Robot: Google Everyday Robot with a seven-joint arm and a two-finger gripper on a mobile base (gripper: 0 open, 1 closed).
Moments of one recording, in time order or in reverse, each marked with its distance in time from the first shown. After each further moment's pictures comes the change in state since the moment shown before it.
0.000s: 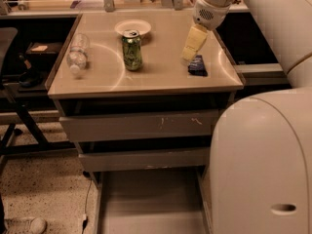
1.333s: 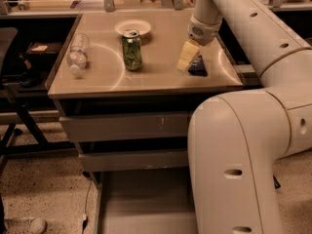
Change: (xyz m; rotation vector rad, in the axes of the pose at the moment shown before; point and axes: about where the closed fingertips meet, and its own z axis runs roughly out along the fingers) arm 0.005 -0.018 0.070 -0.066 0.075 0.127
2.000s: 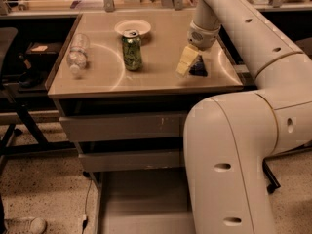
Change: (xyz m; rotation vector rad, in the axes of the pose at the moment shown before) arm 0.006 -0.007 0.021 -0.027 0.020 0.035
